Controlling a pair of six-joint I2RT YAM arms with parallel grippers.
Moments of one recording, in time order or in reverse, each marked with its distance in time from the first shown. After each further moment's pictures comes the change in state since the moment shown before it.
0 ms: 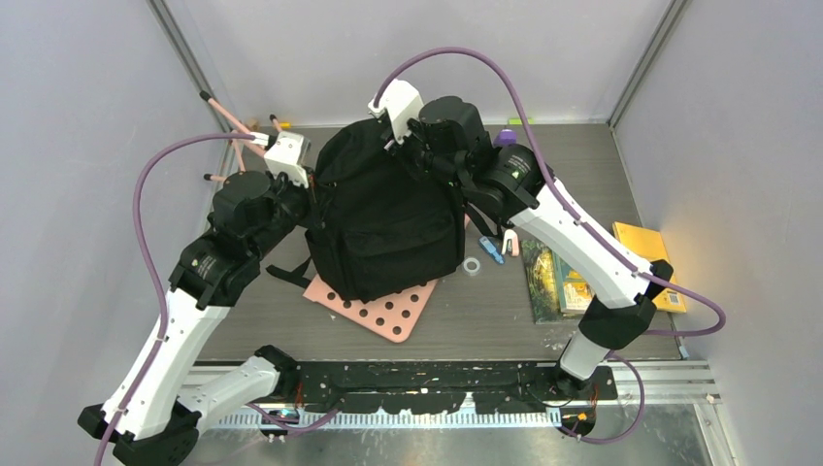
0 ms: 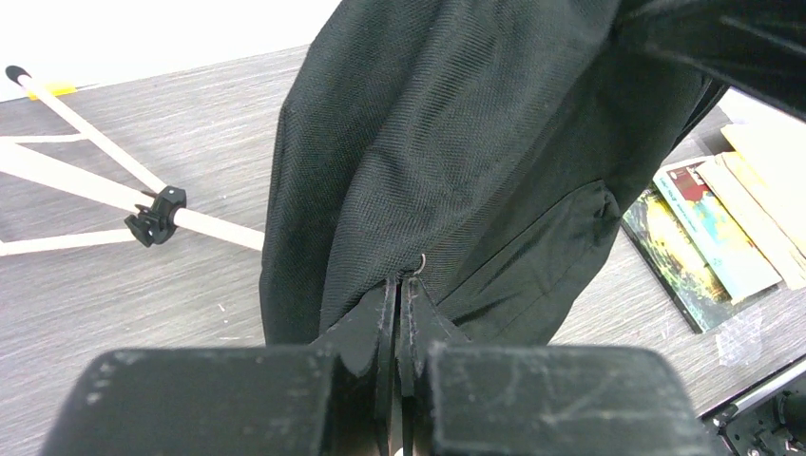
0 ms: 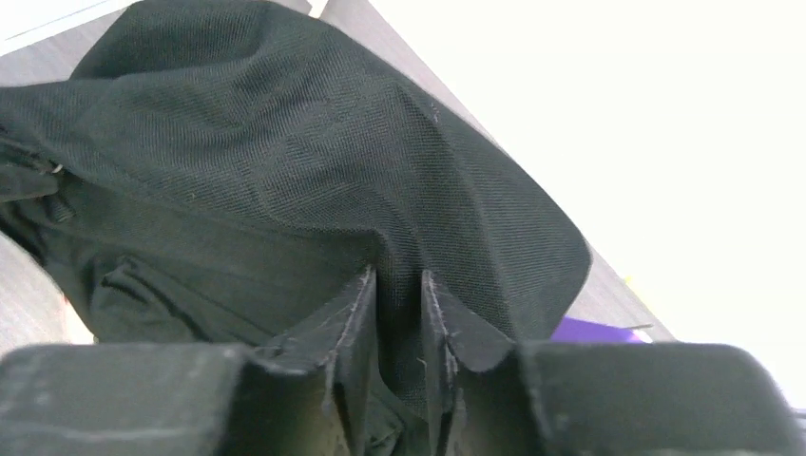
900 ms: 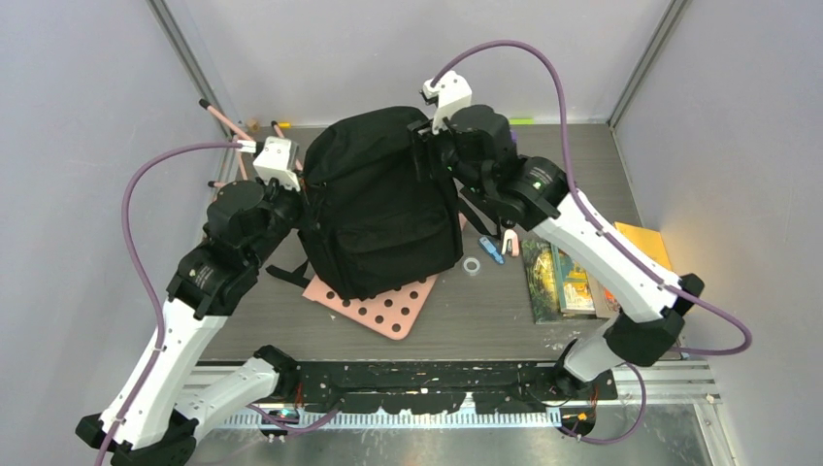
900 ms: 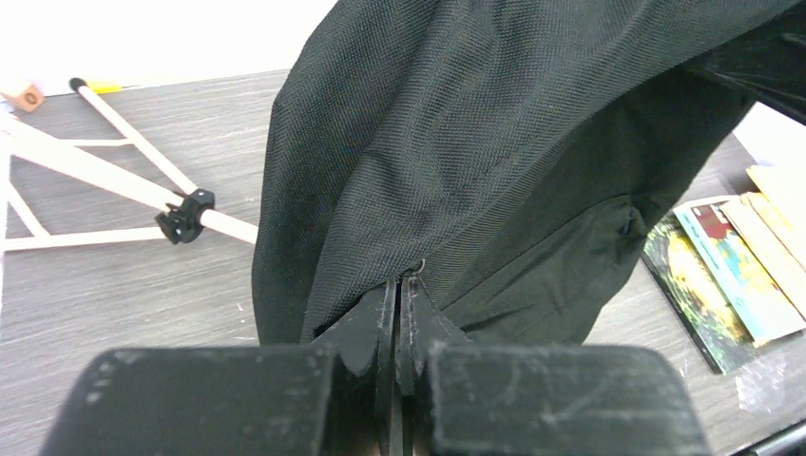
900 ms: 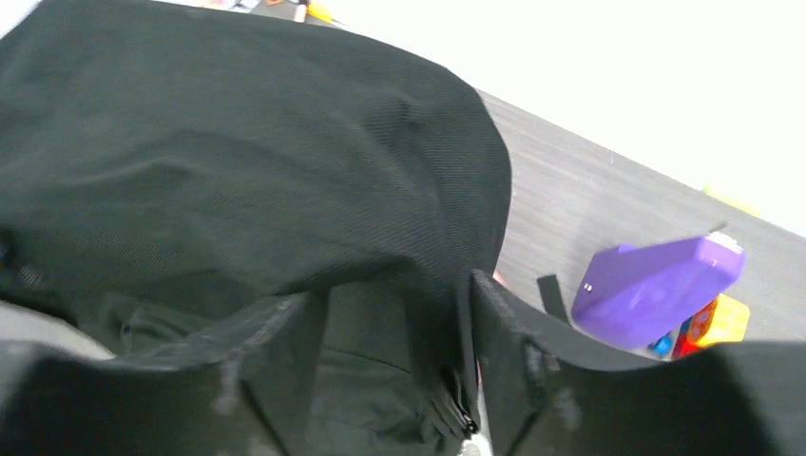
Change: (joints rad) left arm 0.000 -0.053 -0.062 0.052 -0.080 -0.021; right arm -0.062 -0.137 -0.257 0.181 0.122 0.362
